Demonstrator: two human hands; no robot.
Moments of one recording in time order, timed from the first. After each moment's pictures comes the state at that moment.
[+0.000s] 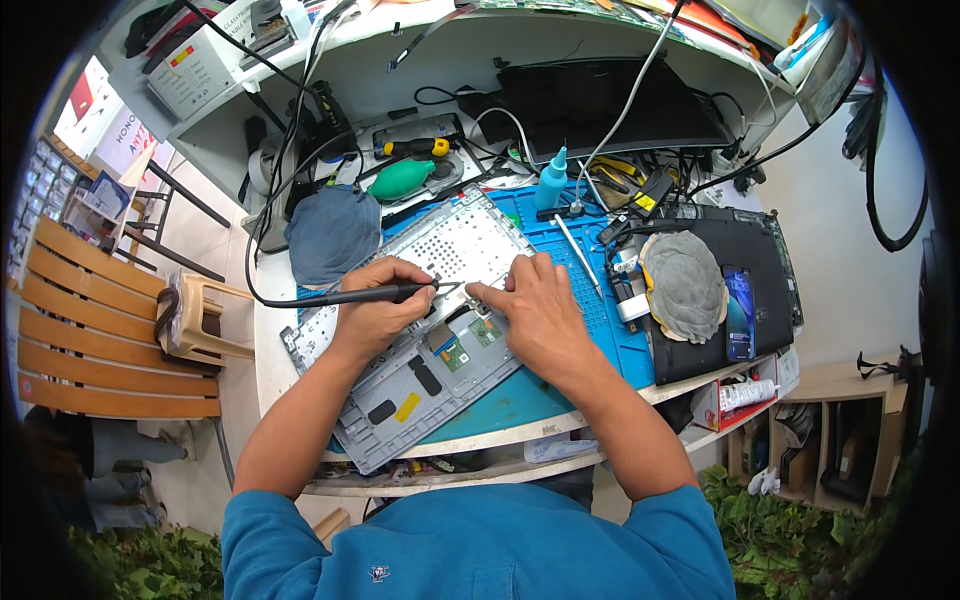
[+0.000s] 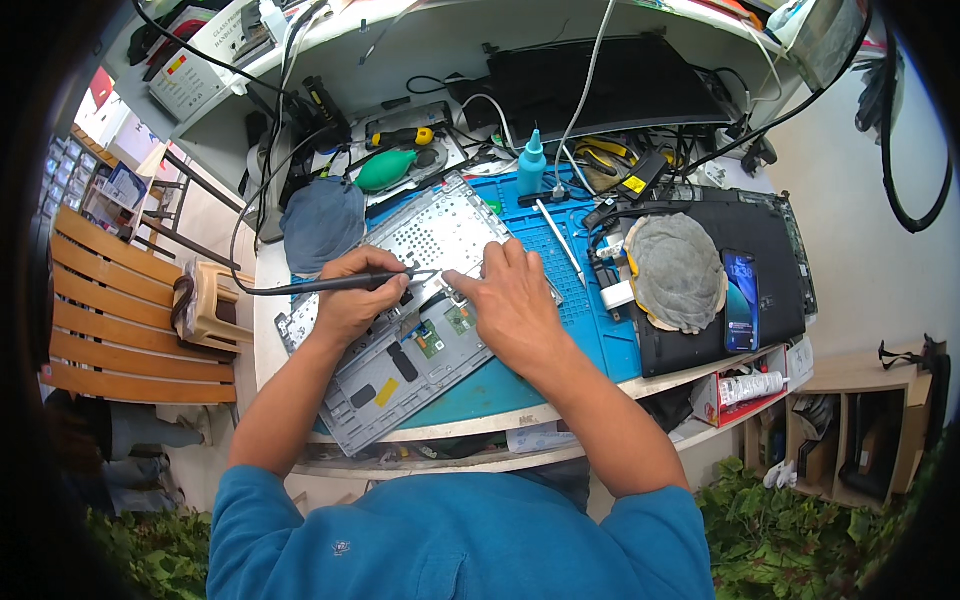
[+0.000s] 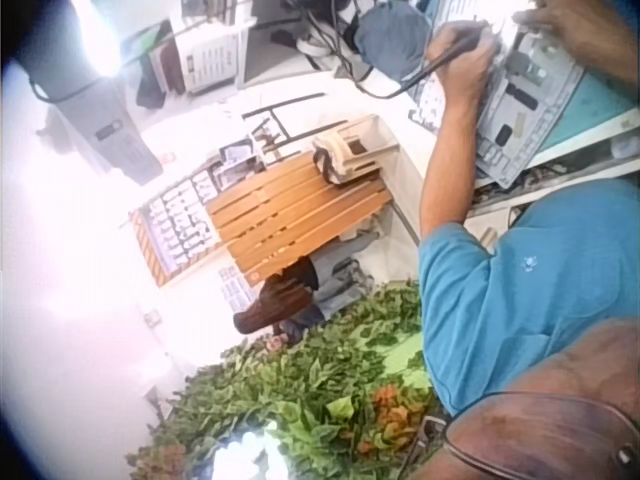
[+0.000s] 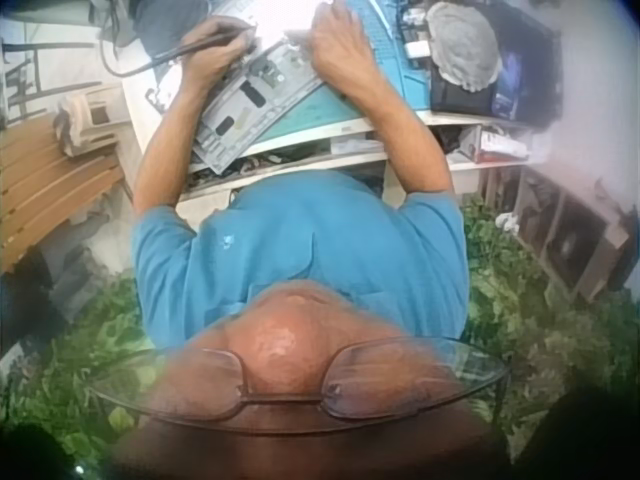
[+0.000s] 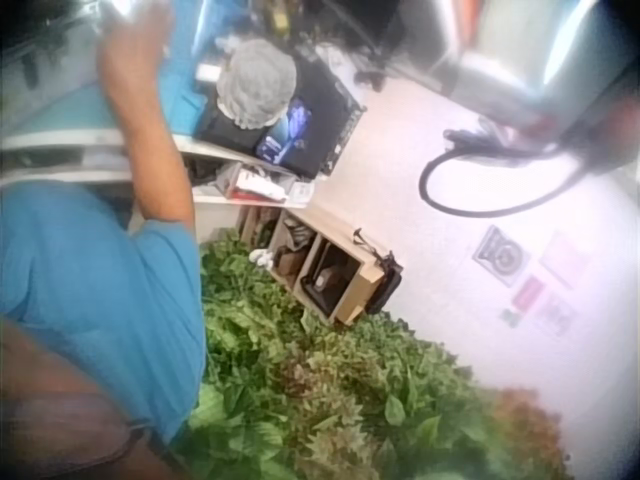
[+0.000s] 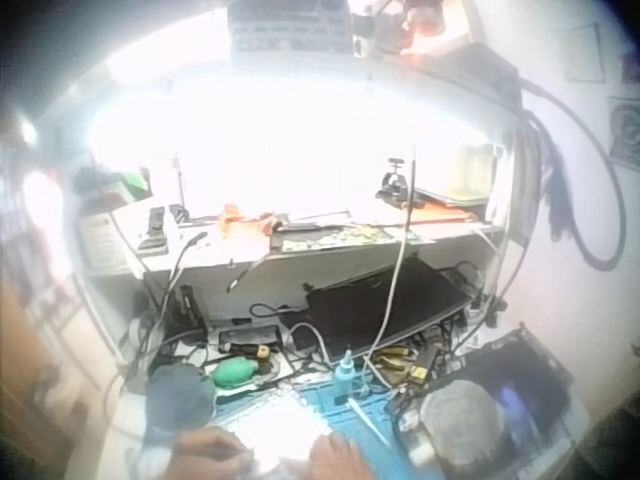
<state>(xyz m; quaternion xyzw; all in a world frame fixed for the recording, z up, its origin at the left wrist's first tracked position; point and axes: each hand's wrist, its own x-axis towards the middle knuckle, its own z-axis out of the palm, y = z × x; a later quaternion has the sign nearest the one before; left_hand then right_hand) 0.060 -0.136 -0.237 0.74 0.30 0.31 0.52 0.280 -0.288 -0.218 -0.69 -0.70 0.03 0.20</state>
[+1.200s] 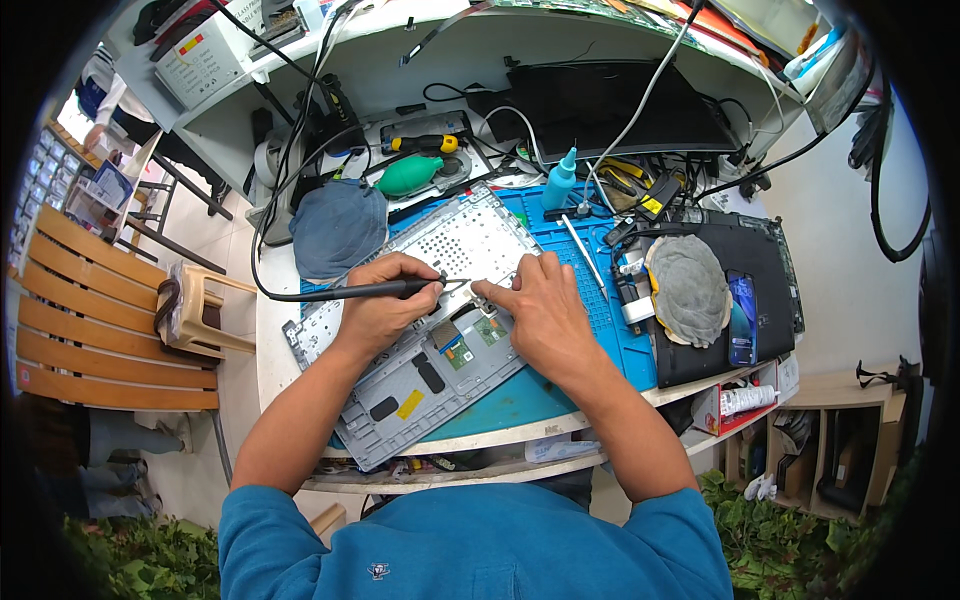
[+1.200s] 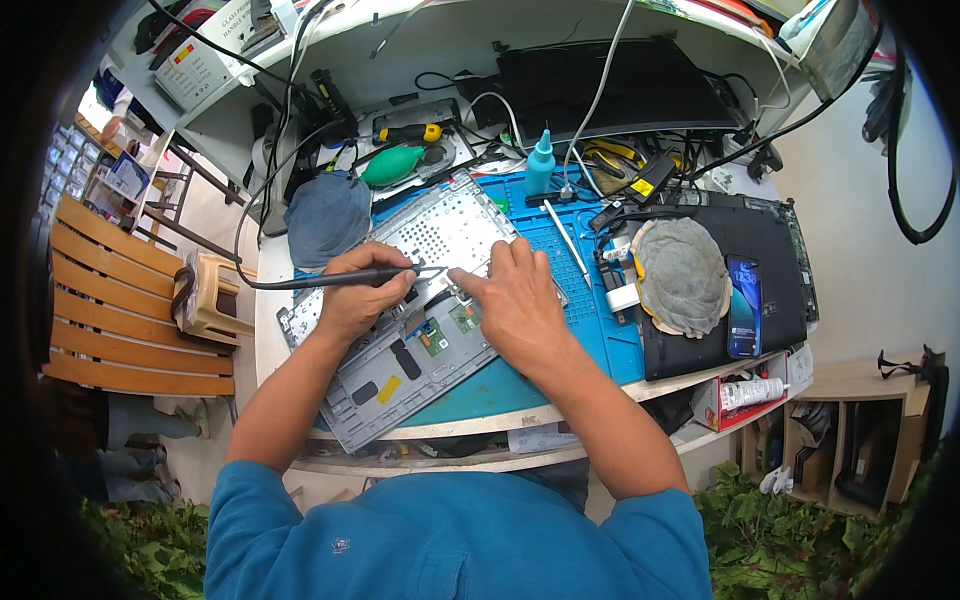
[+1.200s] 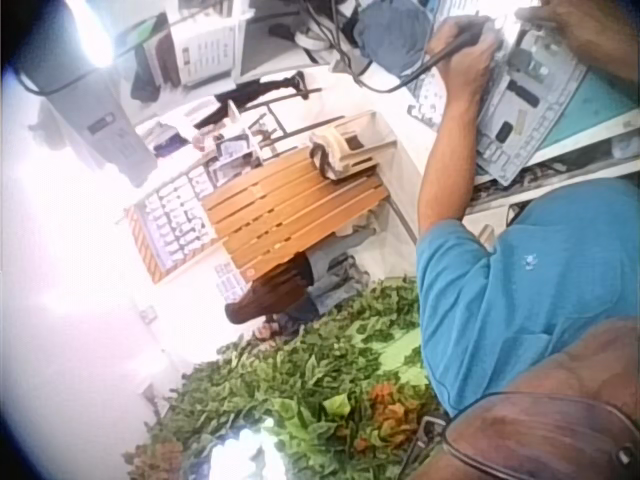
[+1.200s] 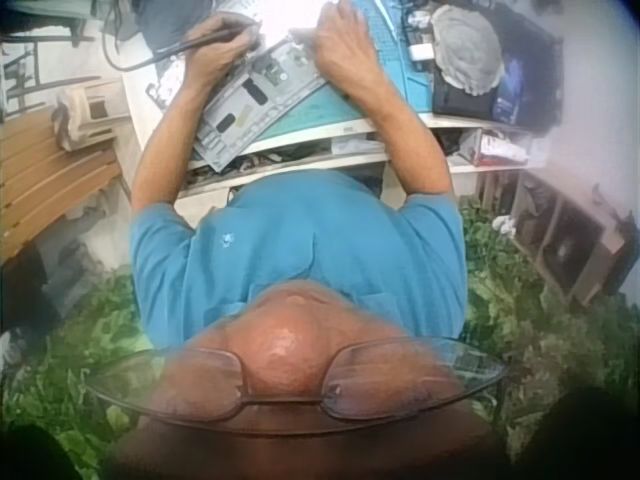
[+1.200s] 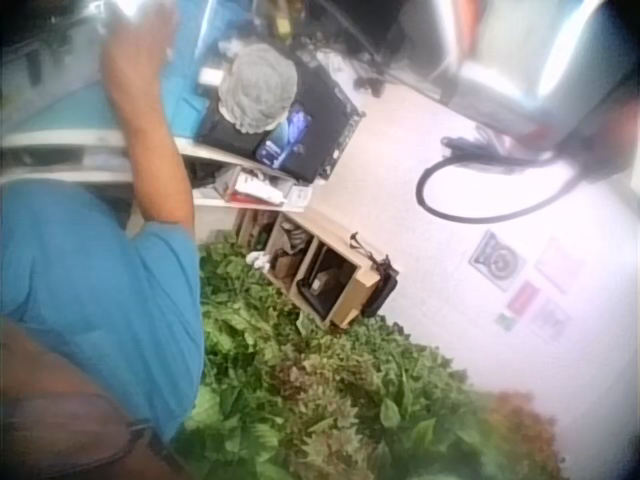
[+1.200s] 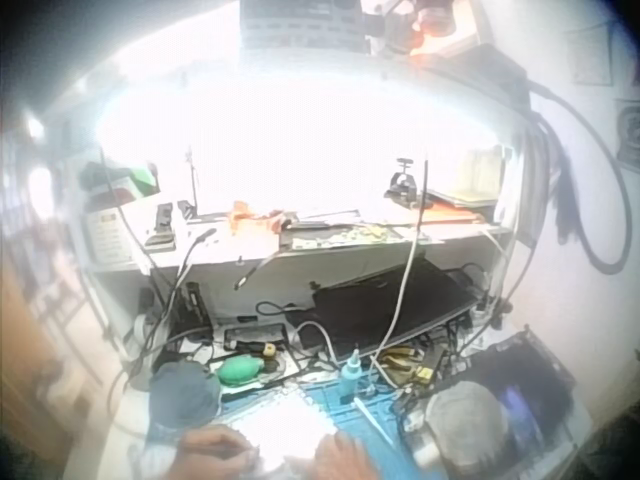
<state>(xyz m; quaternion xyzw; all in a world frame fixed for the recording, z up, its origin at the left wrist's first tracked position) 0.063 -0.138 -0.236 0.72 0.30 0.32 0.53 0.279 -0.286 -0.216 -0.69 -0.70 0.04 0.18</state>
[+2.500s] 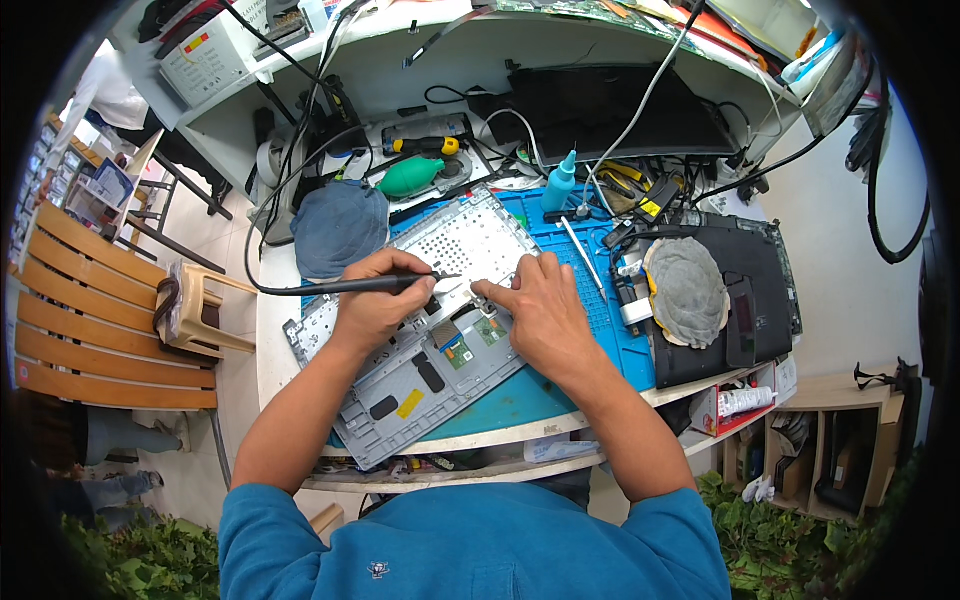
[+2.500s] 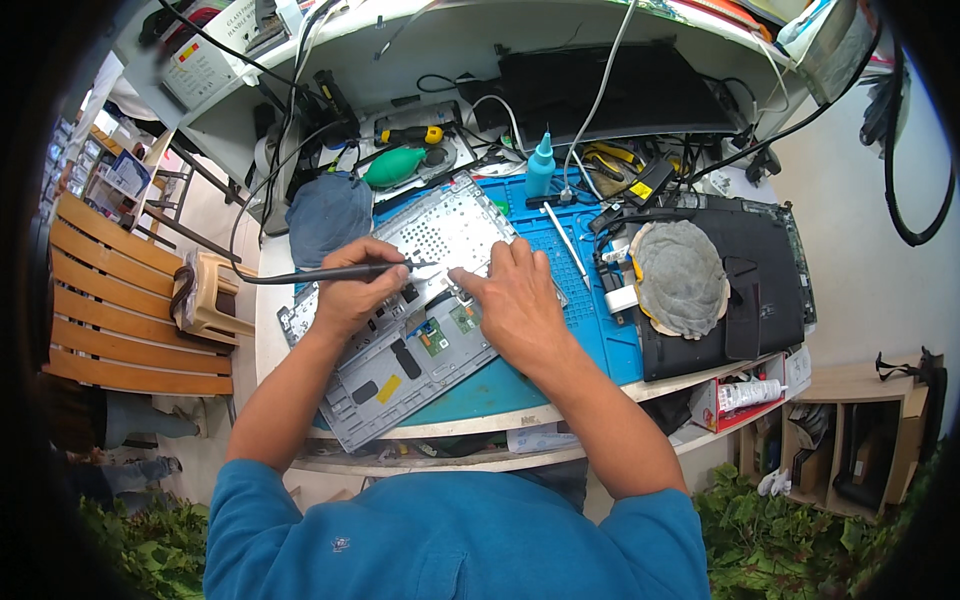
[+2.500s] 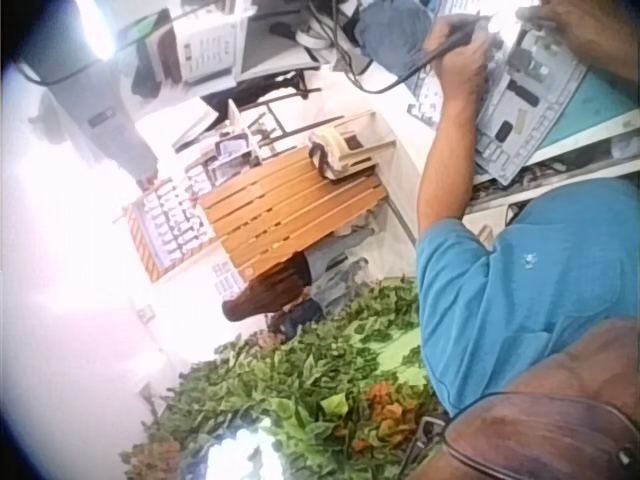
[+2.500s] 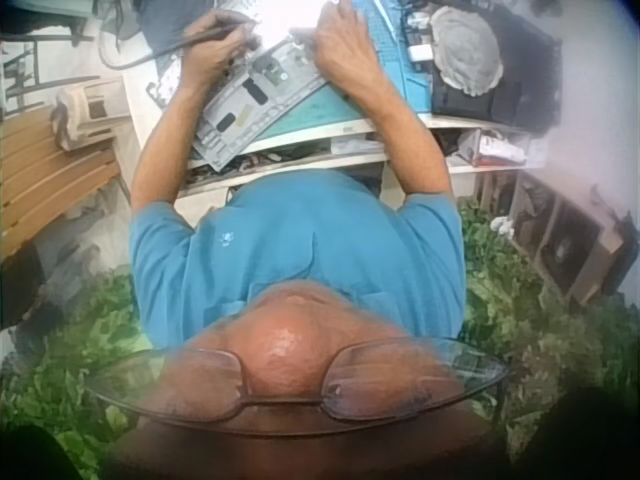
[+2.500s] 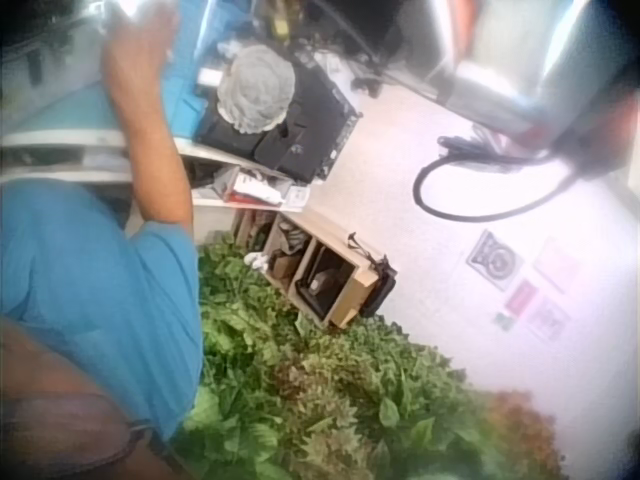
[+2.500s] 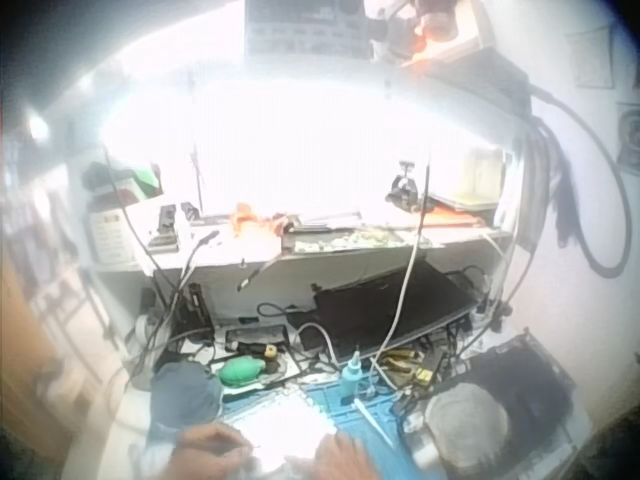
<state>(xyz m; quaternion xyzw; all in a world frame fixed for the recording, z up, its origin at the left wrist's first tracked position) 0.058 -0.136 -0.226 0.71 0.32 0.33 0.54 0.279 -0.284 -0.216 -0.69 -0.70 0.03 0.19</state>
